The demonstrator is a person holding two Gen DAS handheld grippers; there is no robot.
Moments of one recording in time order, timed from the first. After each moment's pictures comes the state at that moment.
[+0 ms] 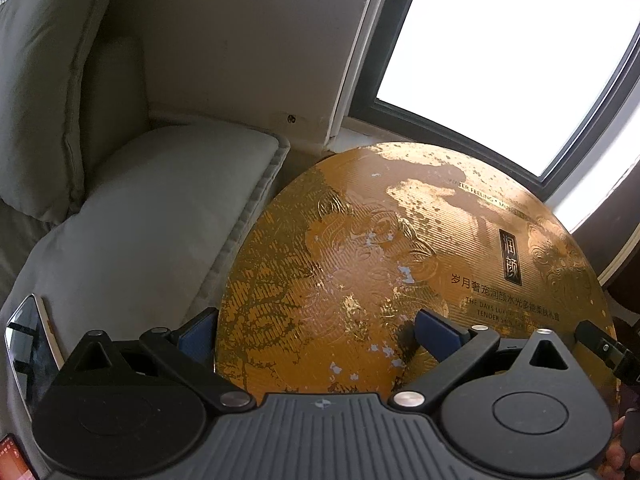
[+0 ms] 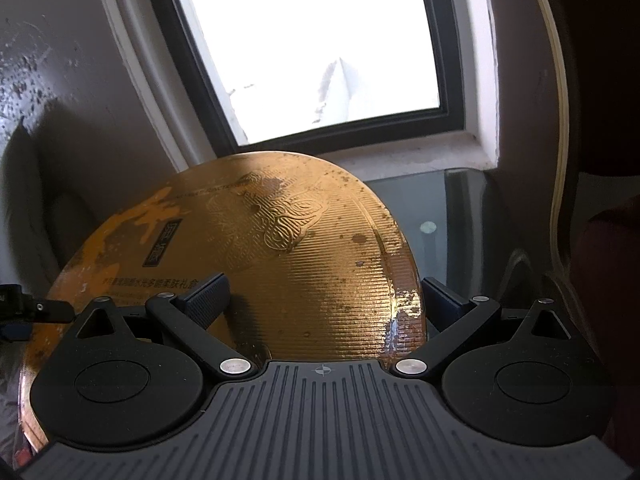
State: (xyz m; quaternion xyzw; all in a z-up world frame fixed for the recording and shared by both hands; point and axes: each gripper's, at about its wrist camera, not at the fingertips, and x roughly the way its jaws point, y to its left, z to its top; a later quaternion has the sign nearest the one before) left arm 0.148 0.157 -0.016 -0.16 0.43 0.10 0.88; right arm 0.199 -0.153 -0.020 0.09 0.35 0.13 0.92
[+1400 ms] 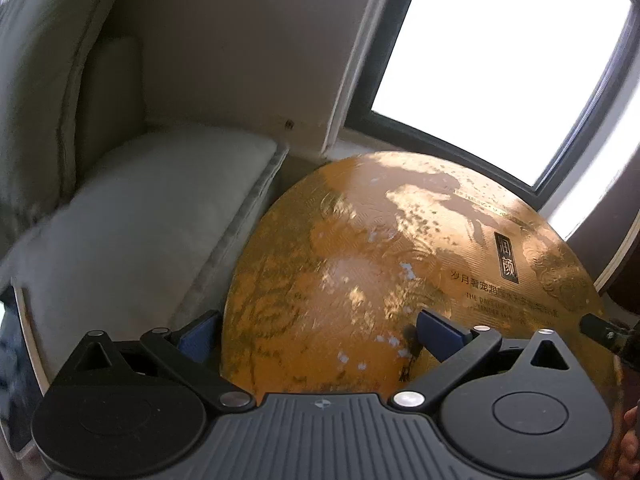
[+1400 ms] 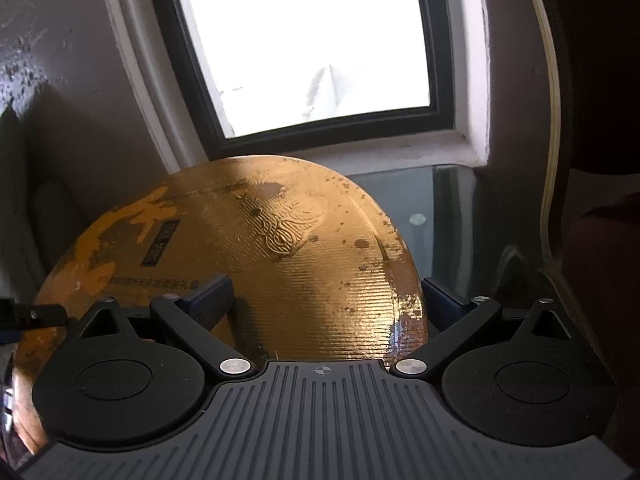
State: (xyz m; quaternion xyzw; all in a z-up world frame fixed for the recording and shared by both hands) left arm 0.134 0.165 -0.042 -0.18 0.38 0.09 0.90; right arm 0.191 -0.143 -0.014 0.08 0.34 0.10 0.93
